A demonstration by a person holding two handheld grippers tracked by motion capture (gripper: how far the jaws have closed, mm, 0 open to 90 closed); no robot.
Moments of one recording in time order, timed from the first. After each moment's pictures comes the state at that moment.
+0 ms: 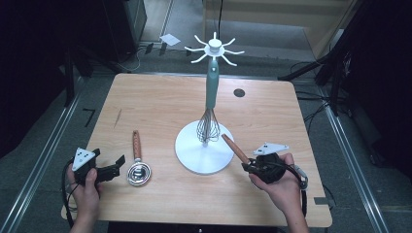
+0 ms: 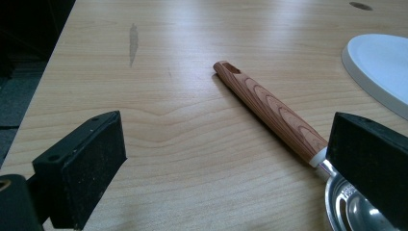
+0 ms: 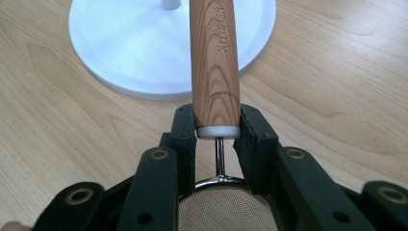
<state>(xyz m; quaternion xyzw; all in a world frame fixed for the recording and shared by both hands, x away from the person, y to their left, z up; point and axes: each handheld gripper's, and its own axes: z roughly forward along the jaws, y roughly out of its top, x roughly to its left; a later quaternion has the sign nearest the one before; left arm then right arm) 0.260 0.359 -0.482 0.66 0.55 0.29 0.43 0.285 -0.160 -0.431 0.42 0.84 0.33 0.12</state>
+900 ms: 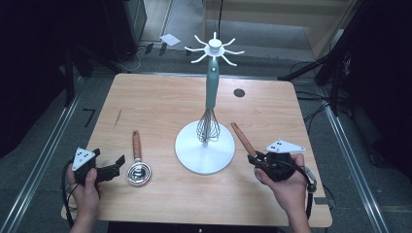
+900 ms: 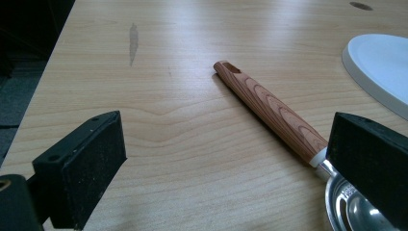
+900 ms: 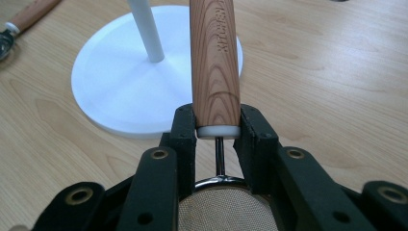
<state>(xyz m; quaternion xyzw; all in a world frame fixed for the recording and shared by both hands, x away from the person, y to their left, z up) 0.261 0.360 -0.482 0.66 0.55 0.29 0.43 0.280 -0.176 -0.416 0.44 0.79 0.40 0.16</state>
